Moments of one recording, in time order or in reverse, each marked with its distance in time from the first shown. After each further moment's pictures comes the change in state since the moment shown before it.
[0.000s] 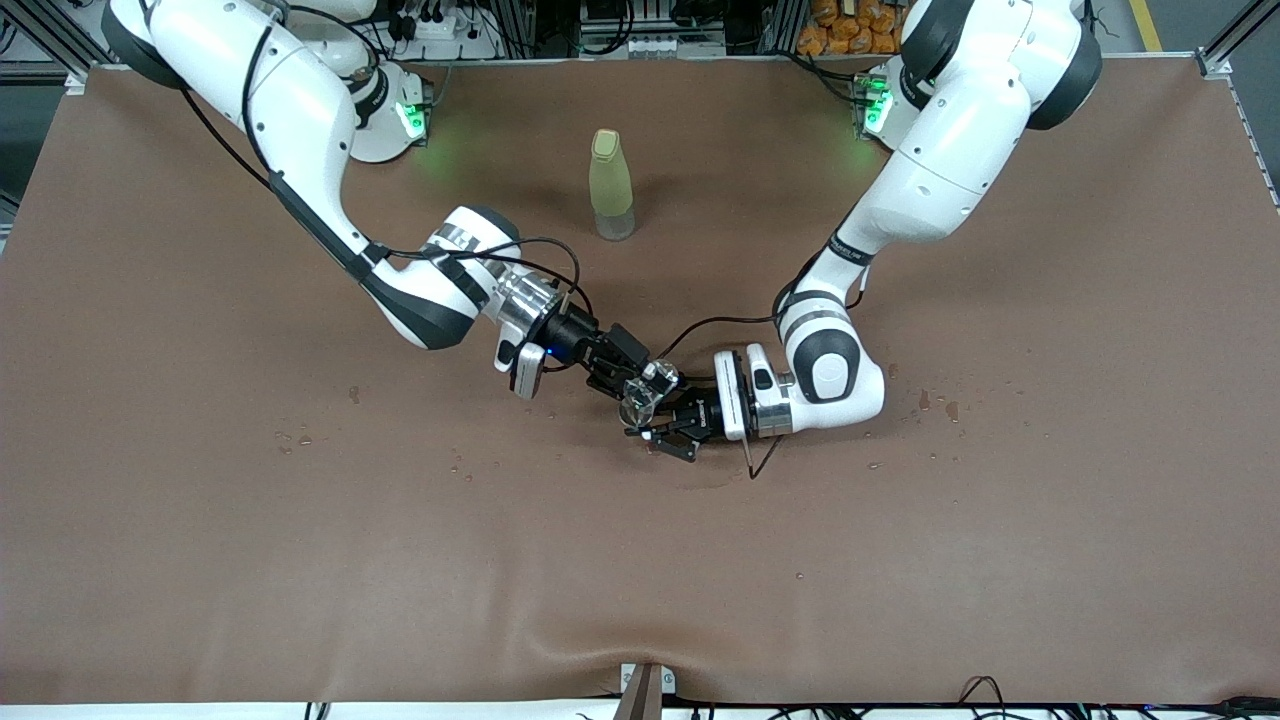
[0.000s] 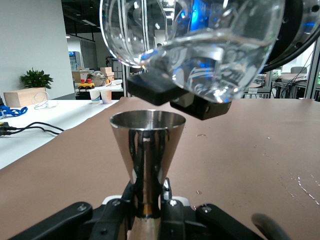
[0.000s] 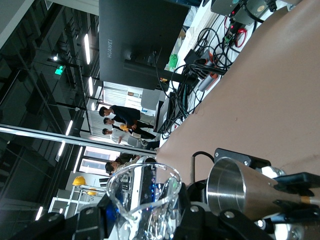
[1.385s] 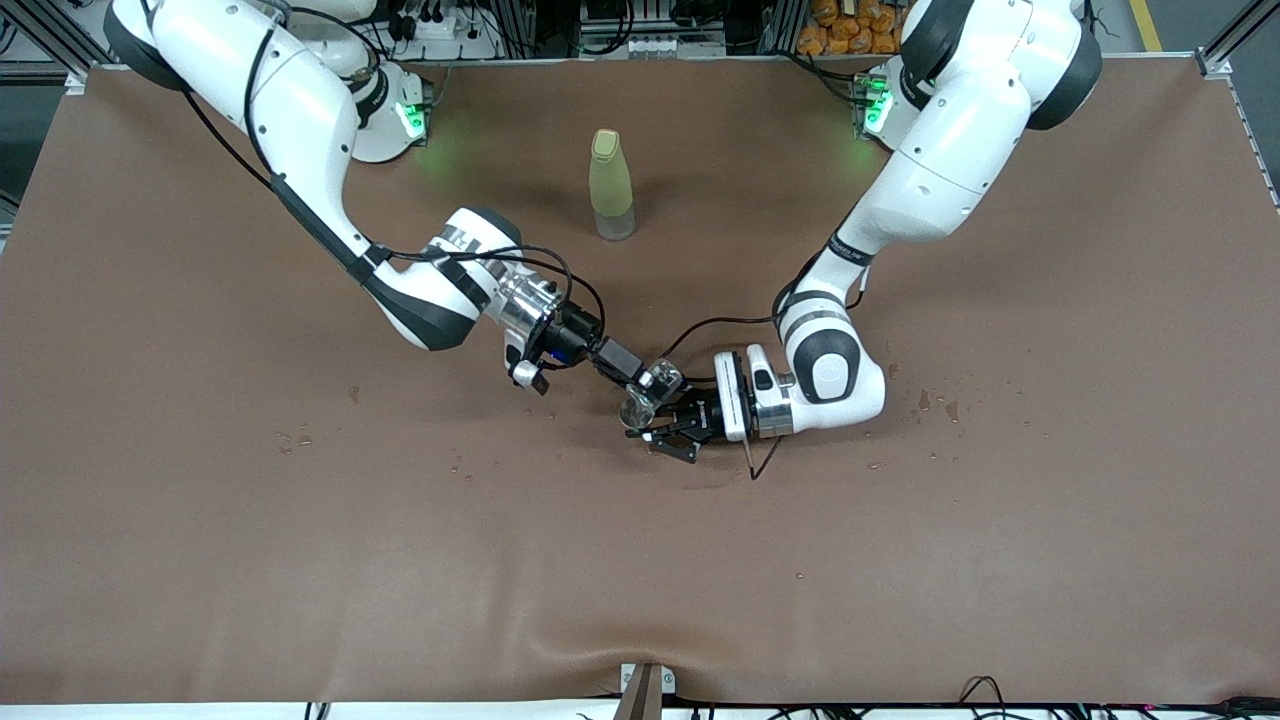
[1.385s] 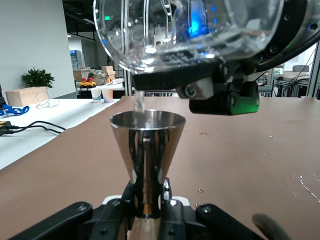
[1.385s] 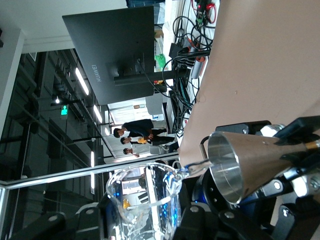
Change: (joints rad) left arm 0.000 0.000 0.000 0.002 0.000 0.007 0.000; right arm 0.005 0.006 -0.006 0.006 0.018 -0.030 0.362
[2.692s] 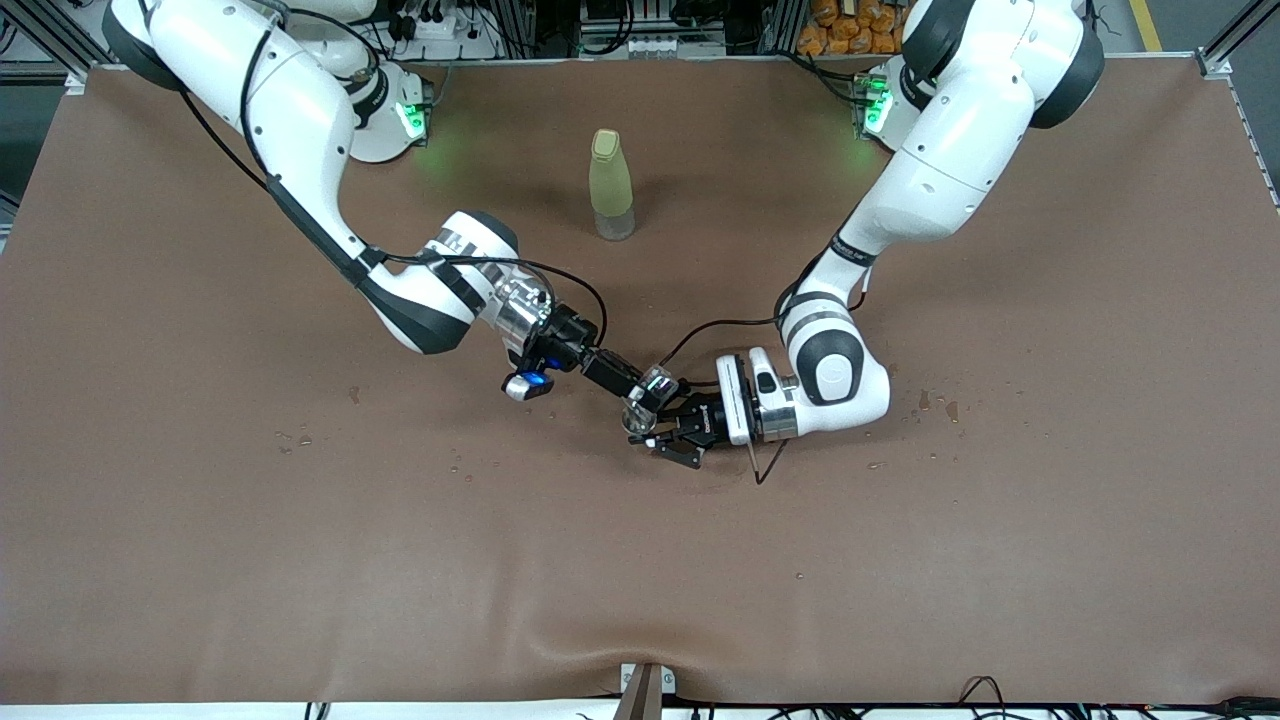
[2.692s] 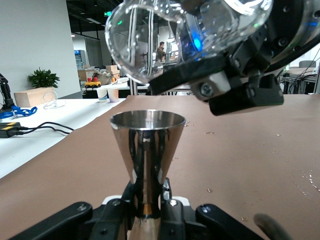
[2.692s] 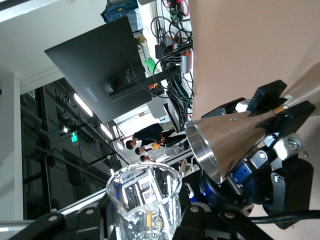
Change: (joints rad) left arm 0.004 -0.007 0.006 0.011 0.001 0.020 0.000; right arm -0.002 -0.001 -0.008 0.011 -0.024 -0.003 0.248
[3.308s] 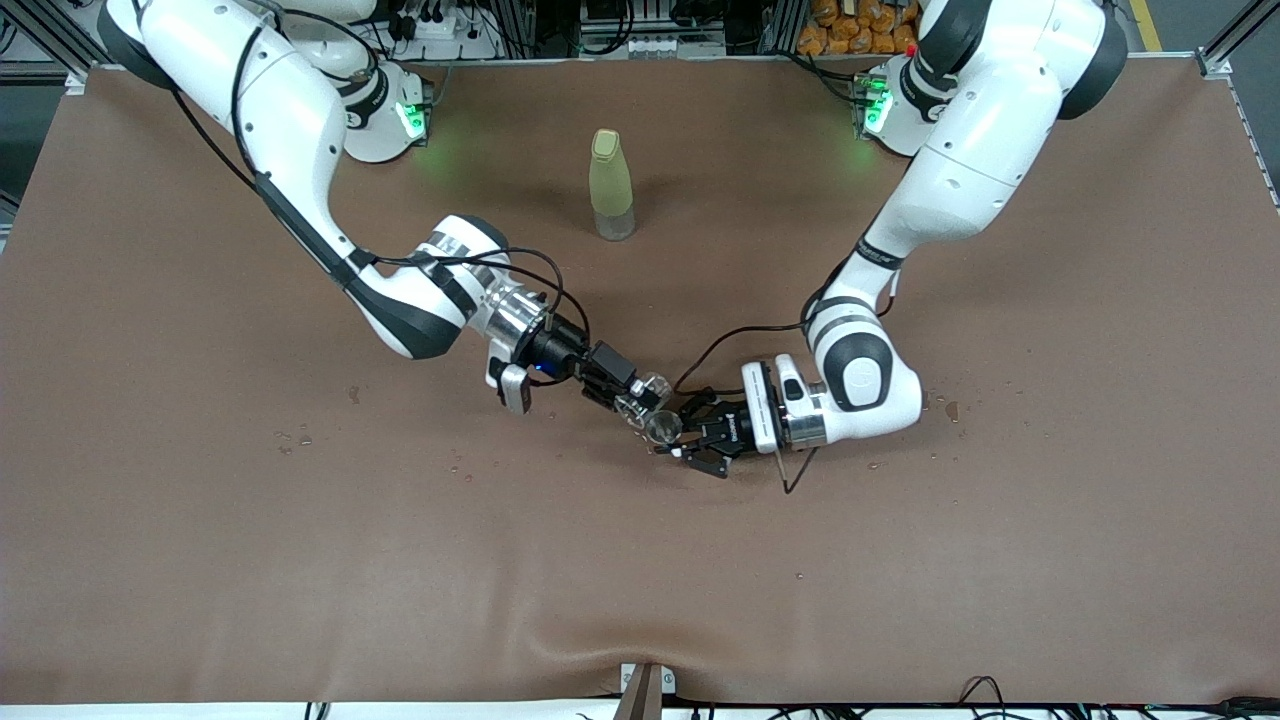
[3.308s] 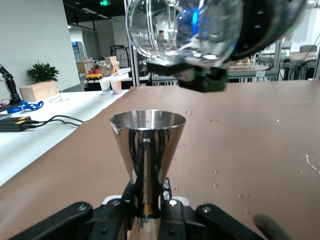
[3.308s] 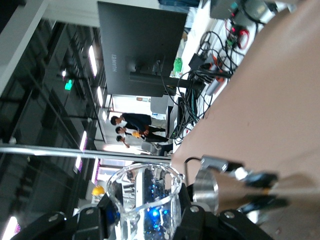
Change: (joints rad) left arm 0.068 -0.055 0.005 -0.048 0.110 0.000 -0.024; right arm -0.030 -0.002 -0.006 0.015 -0.135 0.002 -0.444
